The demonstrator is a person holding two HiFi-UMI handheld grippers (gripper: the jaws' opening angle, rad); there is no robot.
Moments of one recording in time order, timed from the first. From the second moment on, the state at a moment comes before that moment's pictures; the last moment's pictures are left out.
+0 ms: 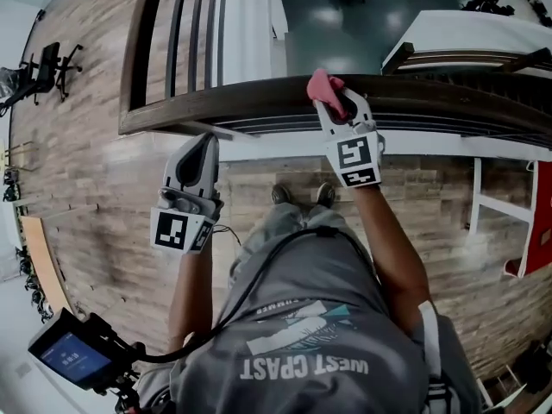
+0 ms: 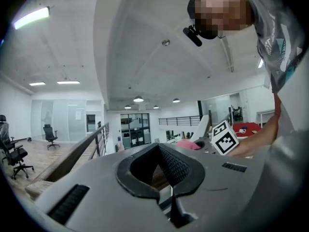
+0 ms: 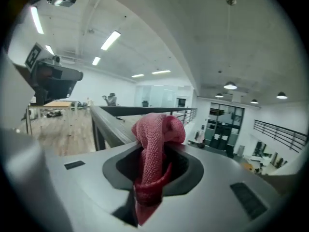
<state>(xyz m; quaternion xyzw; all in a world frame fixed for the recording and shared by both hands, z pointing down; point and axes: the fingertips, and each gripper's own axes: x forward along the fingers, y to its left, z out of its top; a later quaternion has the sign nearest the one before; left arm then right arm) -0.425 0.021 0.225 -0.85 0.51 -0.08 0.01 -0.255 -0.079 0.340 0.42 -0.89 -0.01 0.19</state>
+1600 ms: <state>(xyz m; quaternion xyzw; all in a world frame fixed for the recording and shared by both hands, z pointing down) -0.702 0.026 0.269 -0.90 0.43 -0.03 -0.05 -0.595 -0.066 0.343 0.44 -0.86 -0.05 0.27</state>
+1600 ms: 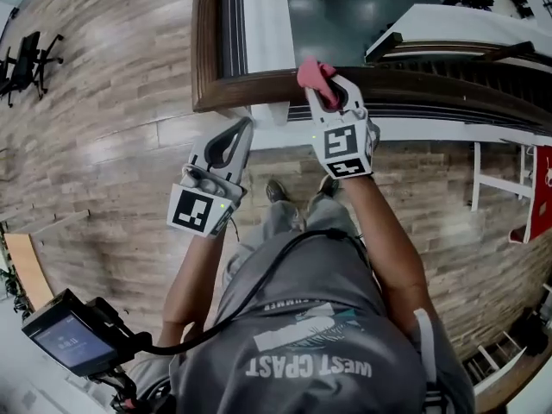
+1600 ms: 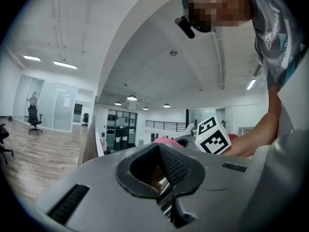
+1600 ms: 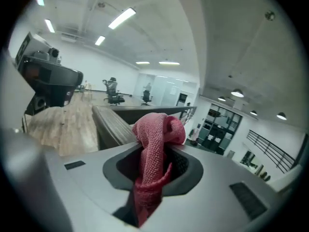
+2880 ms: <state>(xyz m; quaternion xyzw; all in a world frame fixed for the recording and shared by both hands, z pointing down) -0.733 0.079 0.356 -0.88 0.45 -0.09 -0.10 -0.432 -0.079 0.584 0.58 -0.77 0.01 0.28</state>
